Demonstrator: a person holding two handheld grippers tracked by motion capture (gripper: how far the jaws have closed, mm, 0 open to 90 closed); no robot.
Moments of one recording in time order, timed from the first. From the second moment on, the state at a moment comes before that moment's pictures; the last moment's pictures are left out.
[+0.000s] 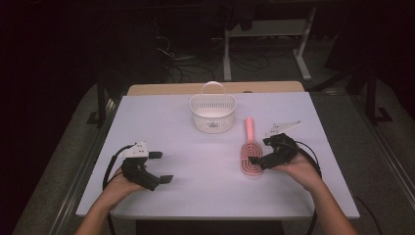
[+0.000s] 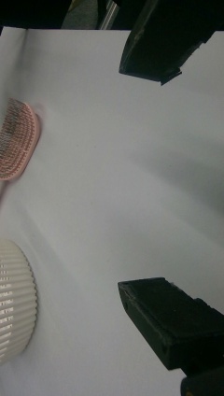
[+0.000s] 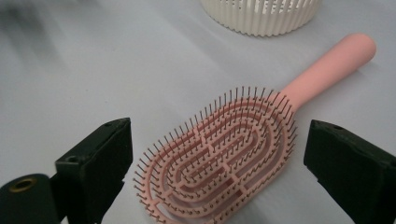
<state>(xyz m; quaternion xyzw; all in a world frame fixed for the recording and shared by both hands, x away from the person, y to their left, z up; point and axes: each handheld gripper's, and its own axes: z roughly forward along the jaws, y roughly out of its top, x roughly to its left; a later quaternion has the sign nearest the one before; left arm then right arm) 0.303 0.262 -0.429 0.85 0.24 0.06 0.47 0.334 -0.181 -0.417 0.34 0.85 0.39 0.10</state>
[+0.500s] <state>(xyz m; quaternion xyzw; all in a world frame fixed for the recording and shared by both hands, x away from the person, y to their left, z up) 0.304 0.261 -0.429 0.85 0.24 0.05 0.47 0.349 -0.177 -0.413 0.35 0.85 0.39 0.09</state>
